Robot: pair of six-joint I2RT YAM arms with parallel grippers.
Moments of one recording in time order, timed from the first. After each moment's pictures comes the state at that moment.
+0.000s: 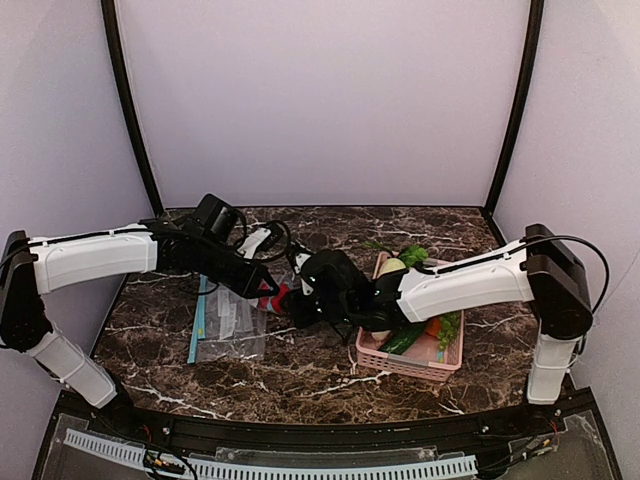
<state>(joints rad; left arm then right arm) -0.68 1.49 1.09 -0.49 0.38 -0.14 1.15 1.89 1.26 0.03 0.23 0.47</state>
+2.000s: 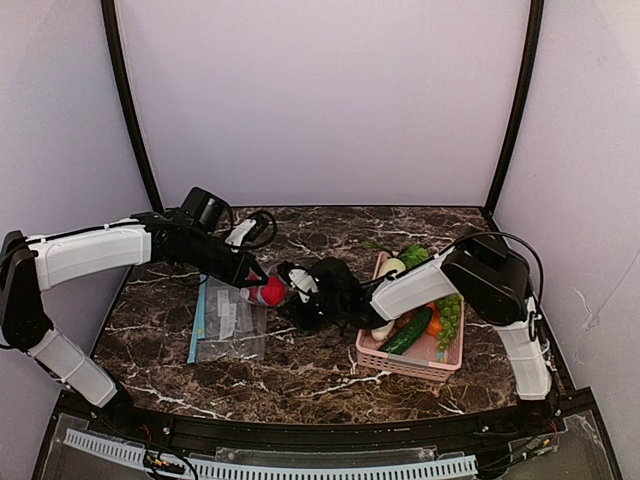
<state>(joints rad) -0.57 1.49 1.10 -0.50 0.42 -0.14 0.98 2.23 1.30 0.37 -0.09 0.09</state>
